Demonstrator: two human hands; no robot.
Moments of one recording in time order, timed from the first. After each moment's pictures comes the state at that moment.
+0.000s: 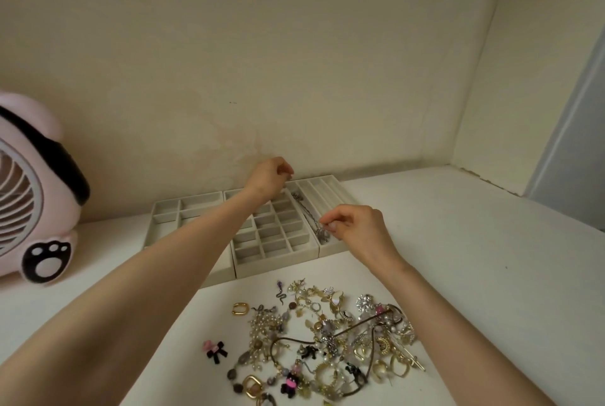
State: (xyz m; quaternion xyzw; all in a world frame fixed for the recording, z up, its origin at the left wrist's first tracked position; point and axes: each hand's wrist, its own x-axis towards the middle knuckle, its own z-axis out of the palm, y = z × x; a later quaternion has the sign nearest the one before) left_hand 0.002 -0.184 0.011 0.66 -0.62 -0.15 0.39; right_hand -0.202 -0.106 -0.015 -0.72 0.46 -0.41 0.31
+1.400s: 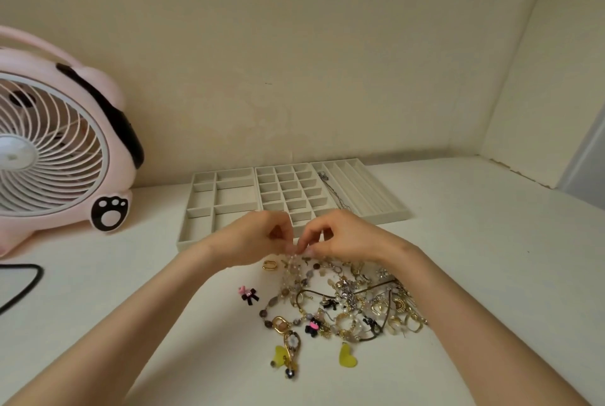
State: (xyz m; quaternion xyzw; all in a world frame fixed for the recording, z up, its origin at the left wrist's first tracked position) left_hand -0.004 0.020 0.009 0.63 -0.73 -0.20 0.17; right_hand -0.175 -0.054 -0.001 -0.89 0.31 -0.11 0.33
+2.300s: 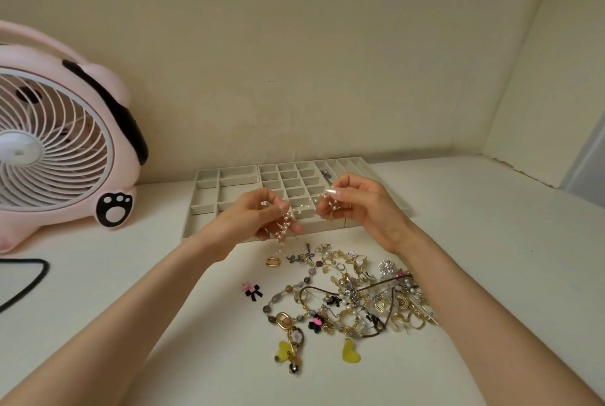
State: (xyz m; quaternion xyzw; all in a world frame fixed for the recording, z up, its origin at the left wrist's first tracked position) left_hand 0.006 0.020 0.009 0.57 -0.56 -0.42 0.43; right_hand -0.188 -0.068 0.005 -0.67 0.21 -0.36 0.61
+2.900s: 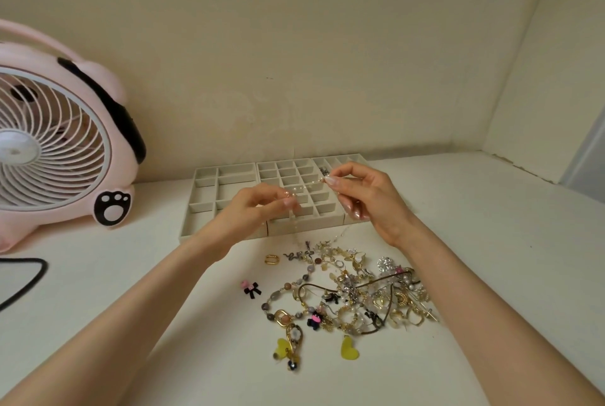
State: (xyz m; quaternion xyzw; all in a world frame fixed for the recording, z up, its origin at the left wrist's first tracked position) left_hand 0.005 0.016 0.005 0.57 -0.61 -0.33 0.44; right_hand -0.191 -0.065 0.014 -0.68 0.26 -0.40 0.55
